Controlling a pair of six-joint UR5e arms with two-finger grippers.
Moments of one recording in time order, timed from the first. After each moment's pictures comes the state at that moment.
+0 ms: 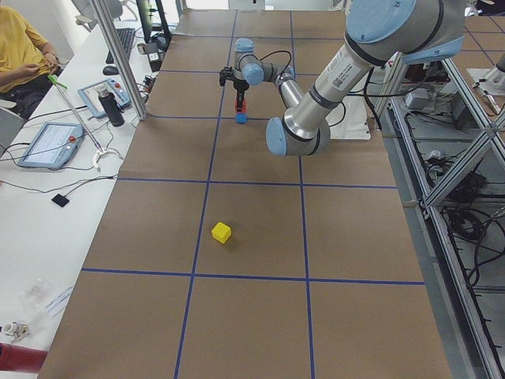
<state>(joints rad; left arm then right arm) -0.53 -2.54 -1.34 -1.62 -1.82 -1.19 1.67 -1.66 1.55 -1.49 2.31 -0.15</state>
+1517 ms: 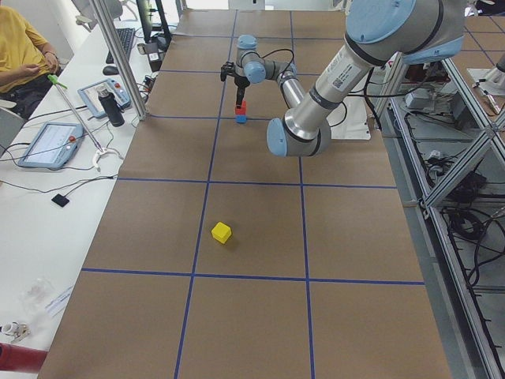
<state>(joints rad) -0.53 -2.52 -1.43 -1.63 -1.81 -1.13 1.67 -1.66 1.55 -1.49 2.31 -0.15</state>
